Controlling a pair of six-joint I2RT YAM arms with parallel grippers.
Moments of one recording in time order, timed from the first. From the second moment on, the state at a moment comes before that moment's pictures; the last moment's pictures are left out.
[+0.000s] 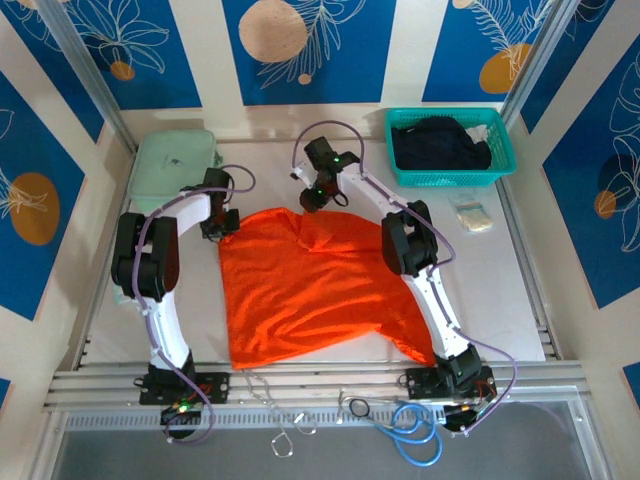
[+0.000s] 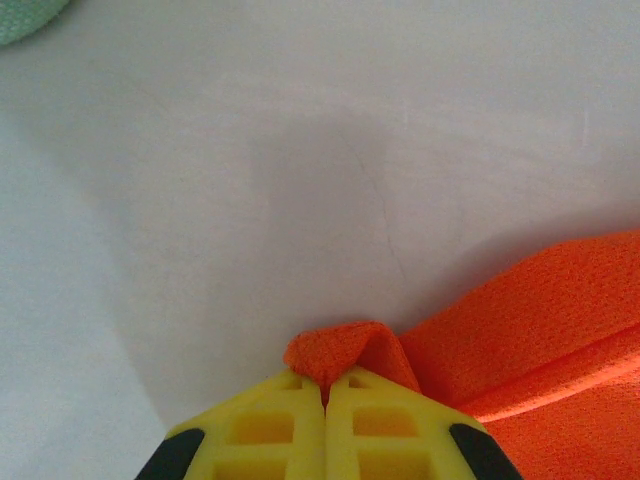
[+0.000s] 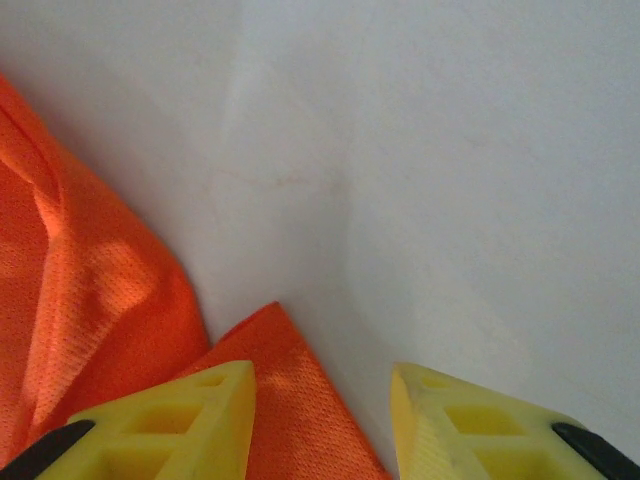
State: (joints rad) left arm -0.15 1.97 1.33 -0.62 -0.04 -0.28; right arm 0.54 2.50 2.28 -0.91 -0.11 -0.28
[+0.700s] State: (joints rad) left arm -0.15 1.97 1.33 -0.62 -0.04 -0.28; right arm 0.55 2.63 2.42 -0.95 -0.08 -0.27
